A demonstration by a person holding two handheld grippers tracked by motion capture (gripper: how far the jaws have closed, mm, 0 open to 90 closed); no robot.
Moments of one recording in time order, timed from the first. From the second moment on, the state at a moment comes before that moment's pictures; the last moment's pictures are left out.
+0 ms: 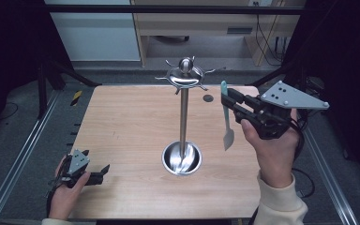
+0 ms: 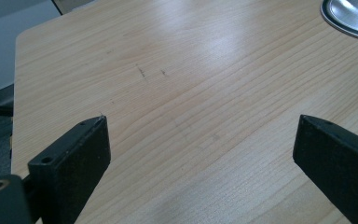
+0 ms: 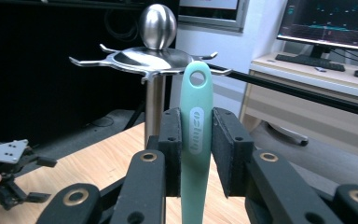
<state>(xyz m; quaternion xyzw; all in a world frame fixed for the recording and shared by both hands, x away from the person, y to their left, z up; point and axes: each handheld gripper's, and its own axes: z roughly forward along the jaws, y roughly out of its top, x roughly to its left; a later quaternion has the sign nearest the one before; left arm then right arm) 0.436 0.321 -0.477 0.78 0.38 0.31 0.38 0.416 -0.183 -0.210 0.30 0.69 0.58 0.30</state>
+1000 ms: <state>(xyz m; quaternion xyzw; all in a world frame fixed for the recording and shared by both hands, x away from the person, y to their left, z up) 0.436 0.320 -0.477 0.78 0.38 0.31 0.38 0.419 -0.168 -0.214 0.26 0.71 0.60 0.27</state>
